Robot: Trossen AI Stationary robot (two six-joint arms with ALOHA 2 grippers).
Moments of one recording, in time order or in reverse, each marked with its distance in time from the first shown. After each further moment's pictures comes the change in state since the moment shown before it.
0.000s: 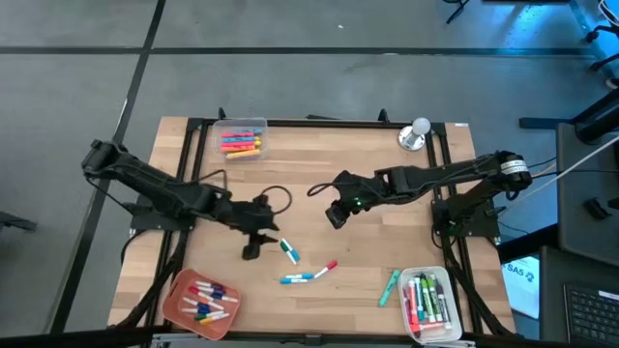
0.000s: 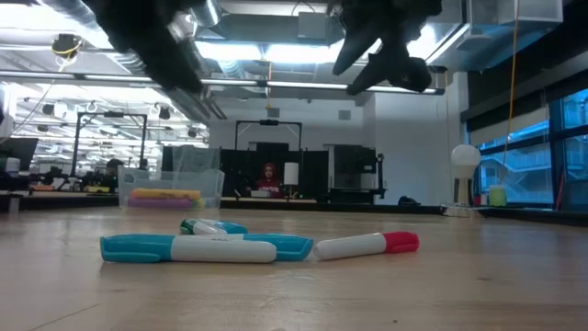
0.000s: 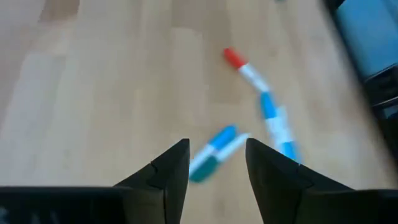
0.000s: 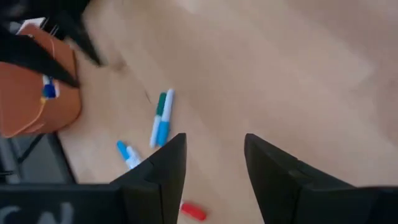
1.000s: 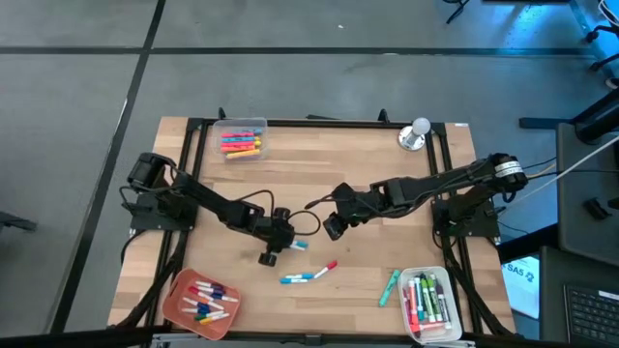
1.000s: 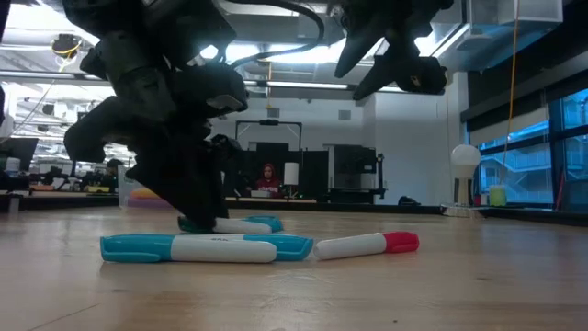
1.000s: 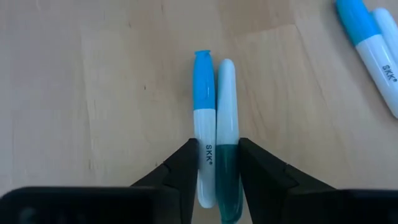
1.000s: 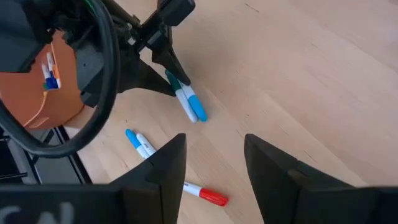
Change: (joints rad) left arm 0.037 0.456 0.002 0.241 0.025 0.259; right arm 0.081 0.047 0.000 0.015 0.029 0.137
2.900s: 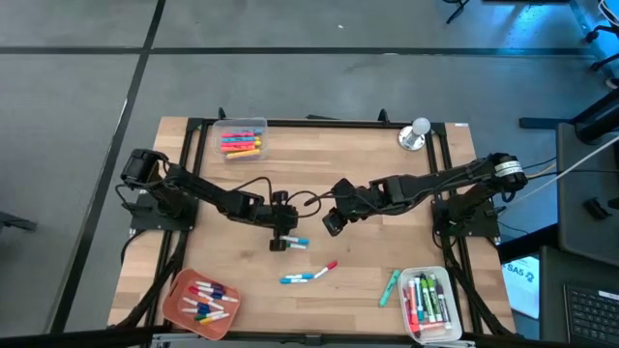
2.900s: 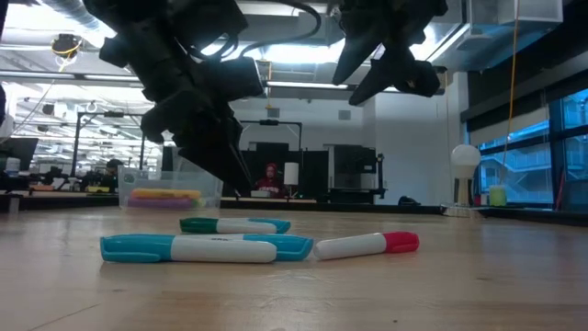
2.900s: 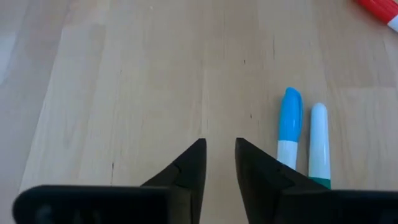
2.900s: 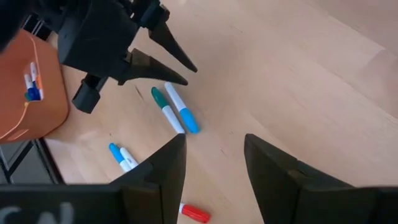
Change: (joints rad) left arm 0.079 -0.073 0.029 -0.036 -0.151 -0.082; right arm -0.026 0.000 0.000 -0.008 0.056 -0.053
